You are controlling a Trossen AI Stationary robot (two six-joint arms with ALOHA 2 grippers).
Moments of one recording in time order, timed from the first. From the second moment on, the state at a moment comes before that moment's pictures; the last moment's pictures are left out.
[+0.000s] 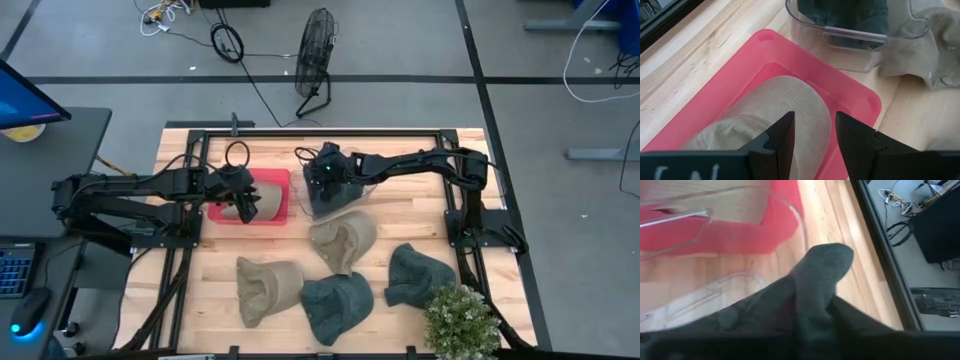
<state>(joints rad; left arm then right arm) 0.14 0.94 0.68 -0.60 -0.23 -0.37 -0.25 1.95 1.29 -0.08 0.20 -0.31</state>
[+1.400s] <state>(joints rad) 0.14 0.94 0.68 -0.62 -0.23 -0.37 -0.20 1.95 1.29 -0.18 0.23 -0.50</state>
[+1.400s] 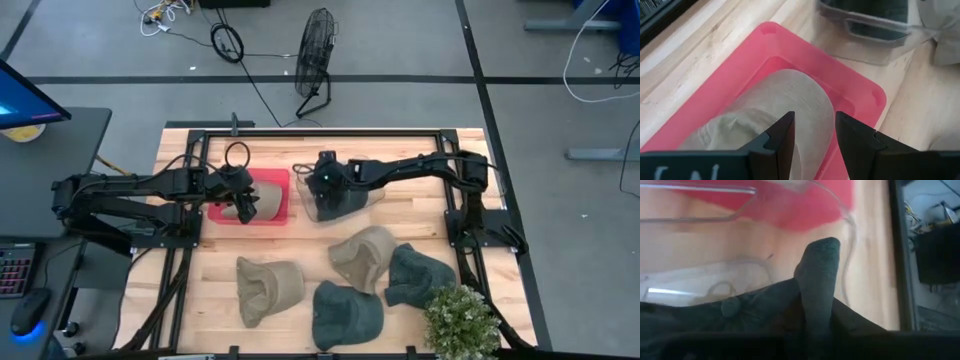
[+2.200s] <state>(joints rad) 0.14 0.94 0.68 -0.63 -0.23 -0.37 -0.11 1.82 1.47 -0.63 0.25 -0.35</state>
